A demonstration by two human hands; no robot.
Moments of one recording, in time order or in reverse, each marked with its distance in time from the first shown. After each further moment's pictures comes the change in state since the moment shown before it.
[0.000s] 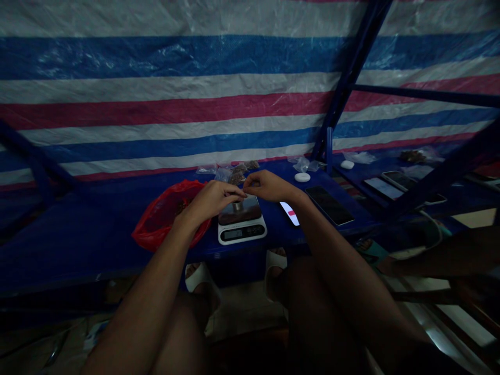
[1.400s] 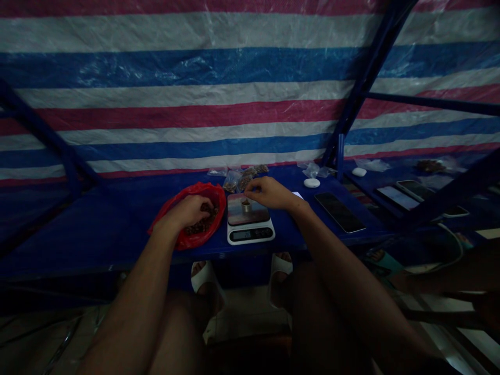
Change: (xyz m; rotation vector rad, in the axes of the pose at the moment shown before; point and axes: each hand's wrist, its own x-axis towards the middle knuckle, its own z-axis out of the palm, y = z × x) left_hand -0.061 -0.064 -0.045 0.294 -0.110 -0.400; right_hand 0.006 -0.013 0.019 -0.089 0.007 -0.061
